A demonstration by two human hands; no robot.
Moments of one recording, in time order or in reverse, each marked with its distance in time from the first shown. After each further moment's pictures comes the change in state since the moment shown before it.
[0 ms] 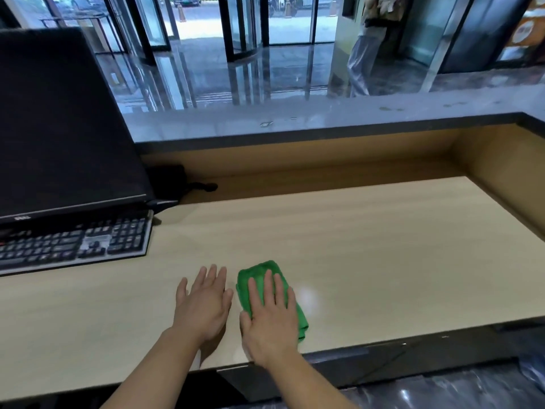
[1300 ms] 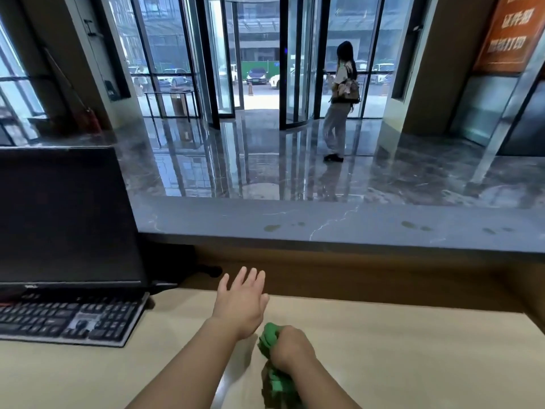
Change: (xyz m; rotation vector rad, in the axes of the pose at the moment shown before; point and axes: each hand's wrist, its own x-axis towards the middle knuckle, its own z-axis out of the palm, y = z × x) left_hand 0.141 0.116 -0.140 0.047 0.172 -0.018; right_hand 0.168 0.072 -0.145 0.266 -0.287 0.106
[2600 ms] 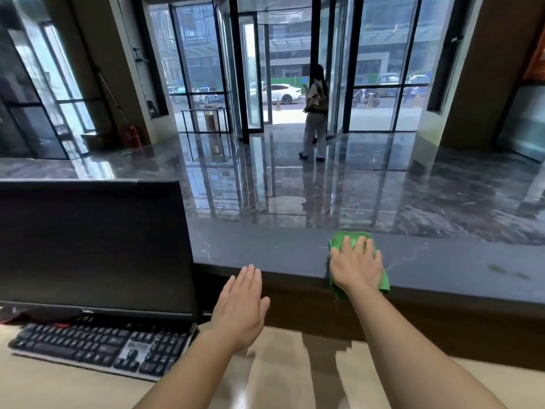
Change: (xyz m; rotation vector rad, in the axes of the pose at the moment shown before) left_hand 0.009 -0.108 -0.055 -0.083 0.182 -0.061; right_hand 0.088 -0.114 -0.136 -0.296 0.575 -0.026
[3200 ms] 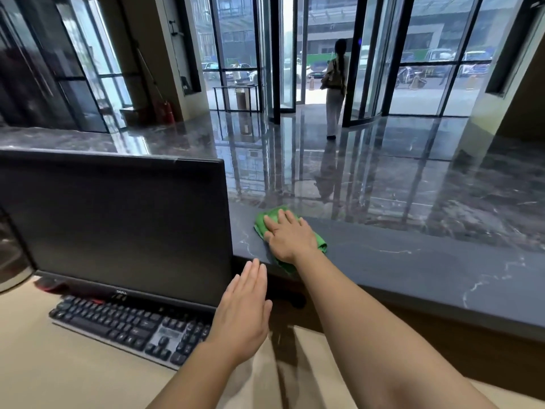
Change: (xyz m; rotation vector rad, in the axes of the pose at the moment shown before) left_hand 0.007 -0.076 0.019 -0.082 0.086 -0.054; right_hand 0.025 -0.197 0.046 -0.077 -0.251 -0.695
